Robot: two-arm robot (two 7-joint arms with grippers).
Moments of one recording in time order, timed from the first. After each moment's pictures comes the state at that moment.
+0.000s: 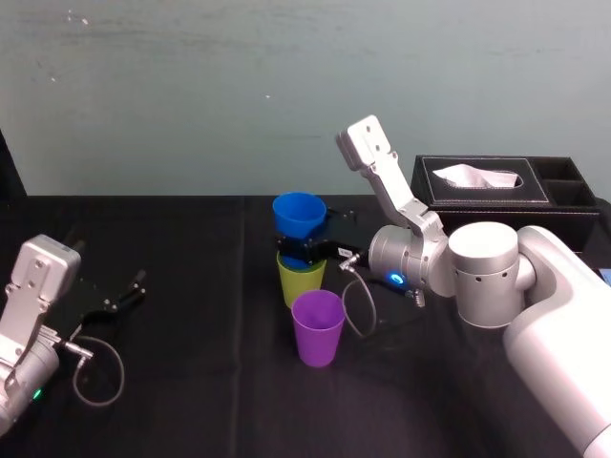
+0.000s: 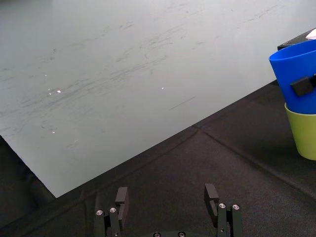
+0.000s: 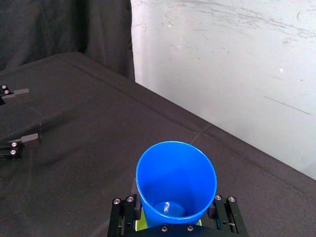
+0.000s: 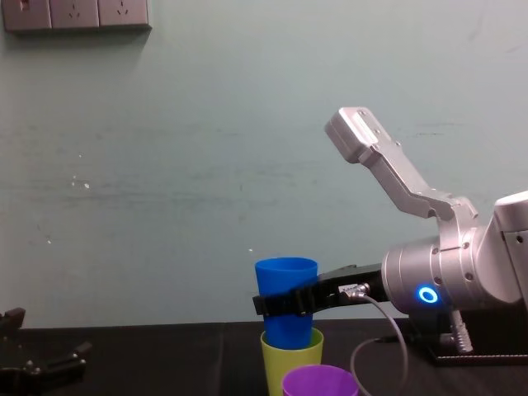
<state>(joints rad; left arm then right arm) -0.20 0.60 0.45 -1.41 -0.25 -0.12 0.03 0.65 0.17 -0.51 -1.09 0.23 0.32 0.43</state>
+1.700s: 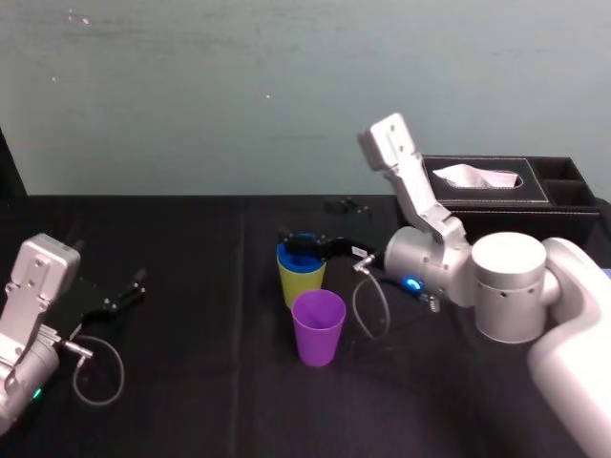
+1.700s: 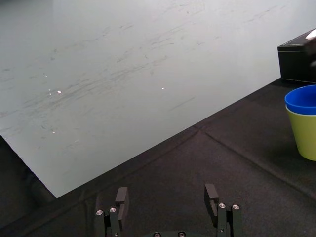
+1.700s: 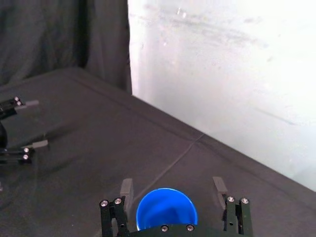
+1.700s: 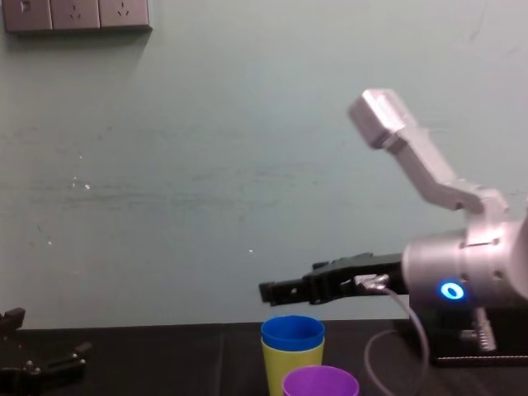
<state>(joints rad) -0.20 0.60 0.45 -1.41 -0.25 -0.12 0.03 0.57 0.22 -0.48 -1.23 0.24 0.31 0.41</state>
